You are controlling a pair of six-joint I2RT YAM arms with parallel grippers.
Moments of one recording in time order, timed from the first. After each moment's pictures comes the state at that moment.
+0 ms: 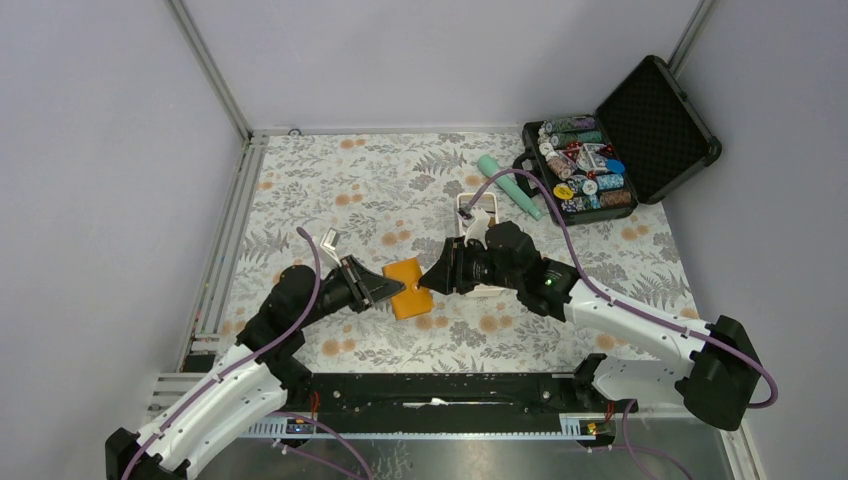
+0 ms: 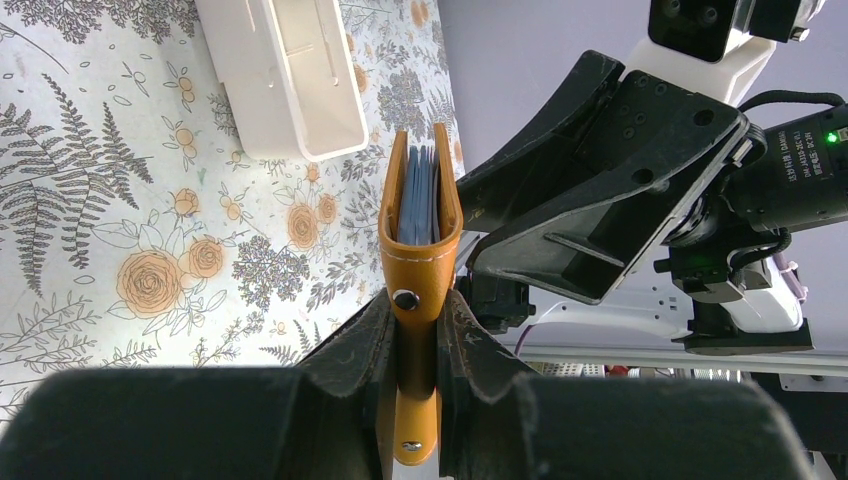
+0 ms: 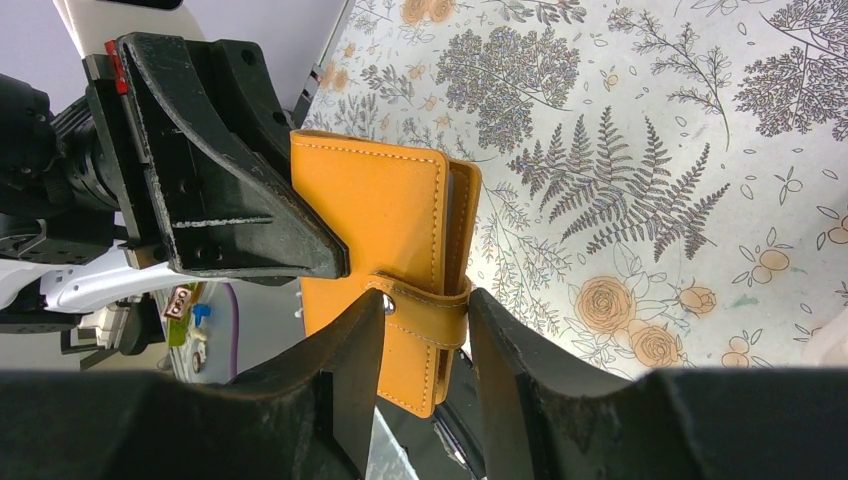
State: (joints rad) left arm -0.62 0.54 0.38 -0.05 0.33 -1.13; right arm 0.89 1.17 0.80 -0.05 -0.25 0.73
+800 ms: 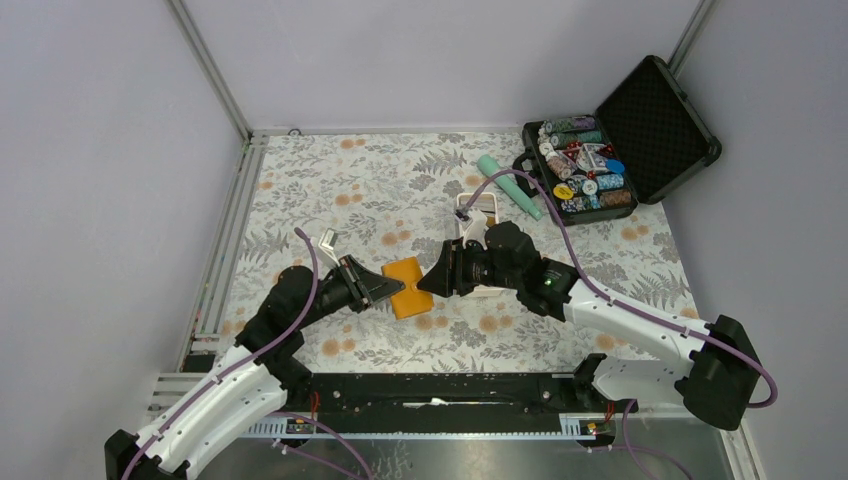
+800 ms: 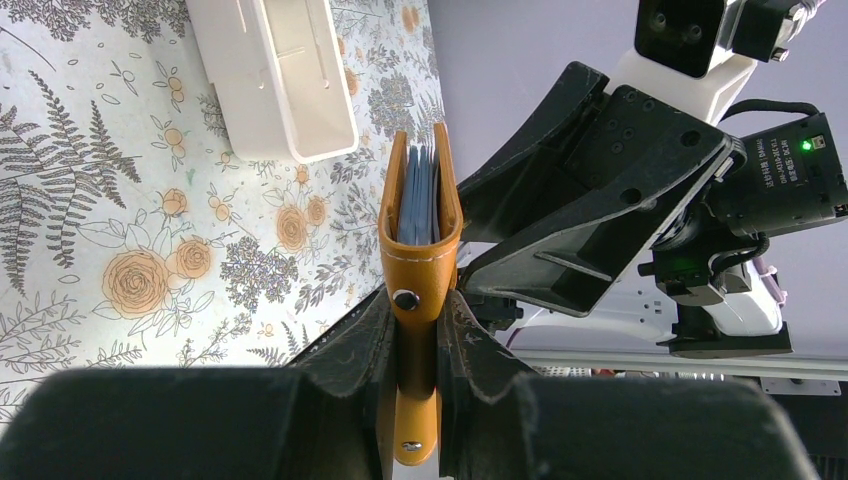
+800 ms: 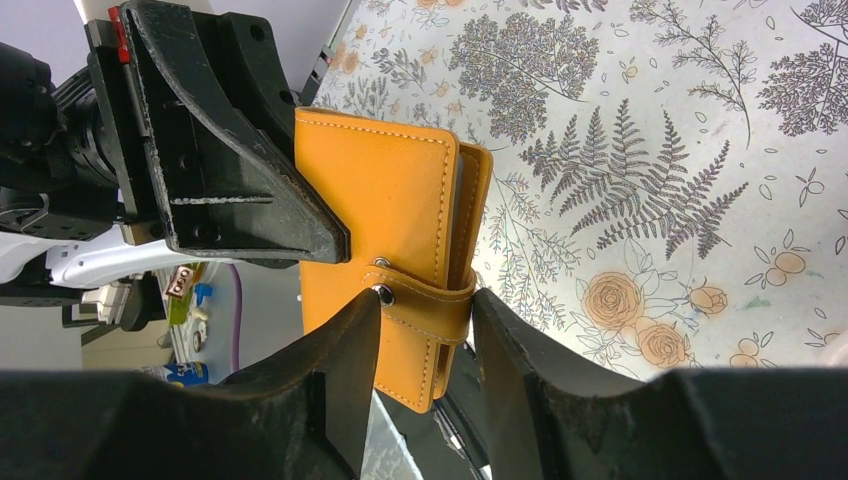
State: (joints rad) left arm -0.62 0.52 0.38 -0.05 0.33 -1.16; right arm 0.89 1.17 0.80 -0.04 -0.29 0.71
